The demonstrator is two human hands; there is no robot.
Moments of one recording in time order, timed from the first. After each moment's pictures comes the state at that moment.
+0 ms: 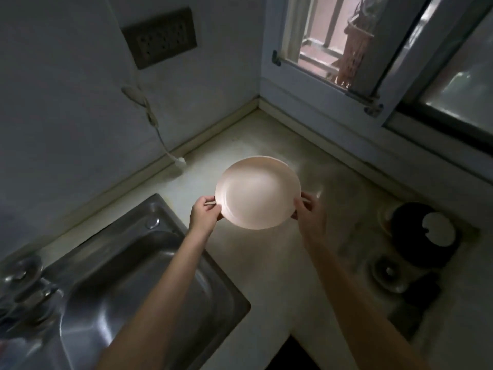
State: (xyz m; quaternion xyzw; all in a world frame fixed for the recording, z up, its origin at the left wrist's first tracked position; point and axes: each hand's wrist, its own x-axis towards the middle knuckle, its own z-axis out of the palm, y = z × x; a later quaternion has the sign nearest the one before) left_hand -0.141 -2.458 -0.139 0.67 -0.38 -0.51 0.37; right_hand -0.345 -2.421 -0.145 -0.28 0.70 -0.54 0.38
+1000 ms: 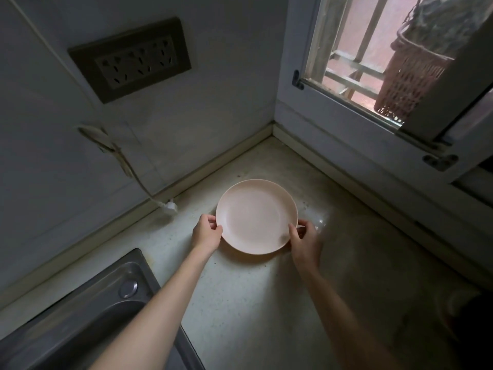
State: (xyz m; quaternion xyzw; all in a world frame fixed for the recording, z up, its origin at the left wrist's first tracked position) left_hand -0.153 -2.611 -0.224 0.76 -0.44 -0.41 0.25; right_hand -0.352 -2.569 -0.234 -0.36 0.77 -0.42 0.31
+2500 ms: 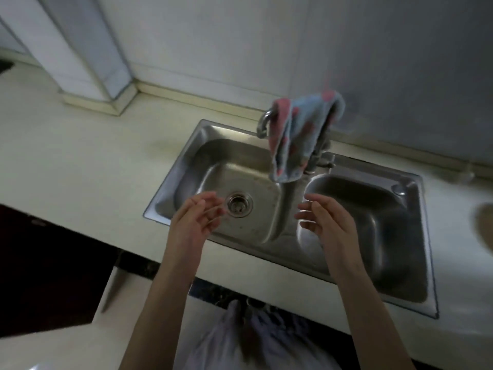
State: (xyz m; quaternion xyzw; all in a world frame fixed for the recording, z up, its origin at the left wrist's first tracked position) left_hand 0.156 -1.959 -0.049 0.59 -0.02 -0.27 0.76; right_hand 0.019 -2.131 -0.040 -0.58 0.30 -0.24 0.72
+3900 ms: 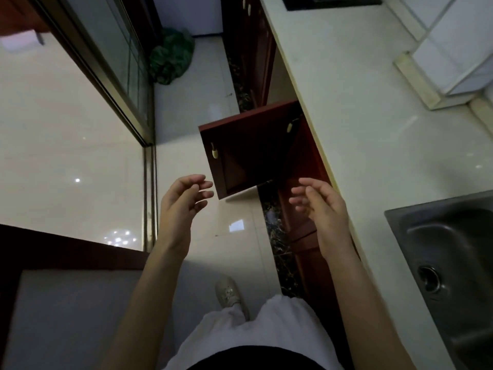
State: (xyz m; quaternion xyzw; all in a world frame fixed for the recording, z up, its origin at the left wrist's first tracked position) left_hand 0.102 -1.514 -0.082 0.59 0.29 0.16 0.74; right_hand 0.194 -1.723 -0.084 -0.69 0.01 0.16 0.70
